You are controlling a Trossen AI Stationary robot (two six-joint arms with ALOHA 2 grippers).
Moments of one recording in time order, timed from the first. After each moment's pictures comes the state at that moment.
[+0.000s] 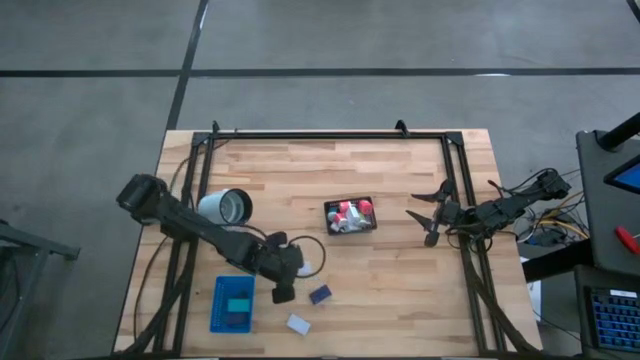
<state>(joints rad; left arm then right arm) -0.44 1.70 1.07 -0.50 -0.20 -0.58 0.46 0.08 0.01 0.06 0.81 -0.16</state>
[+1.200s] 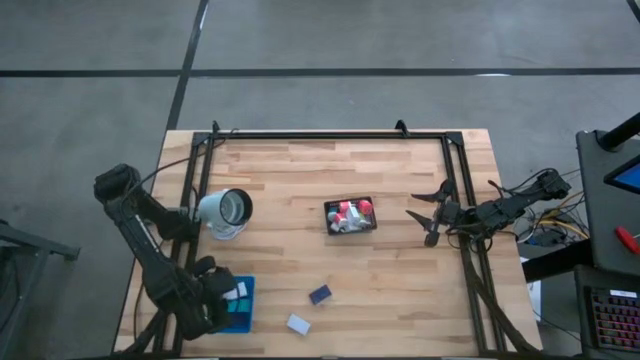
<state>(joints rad) -1.01 1.45 1.01 -0.98 -0.31 -1.40 0.46 0.08 0.01 0.06 0.81 -0.16</state>
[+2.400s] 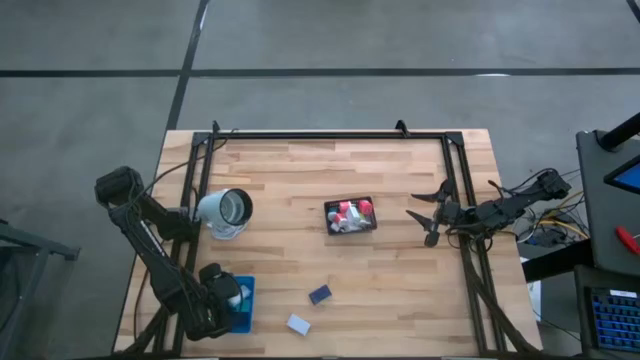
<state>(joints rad) -1.03 1.48 0.86 -0.72 -0.28 -1.40 0.46 0.08 0.01 0.06 0.81 -0.16</state>
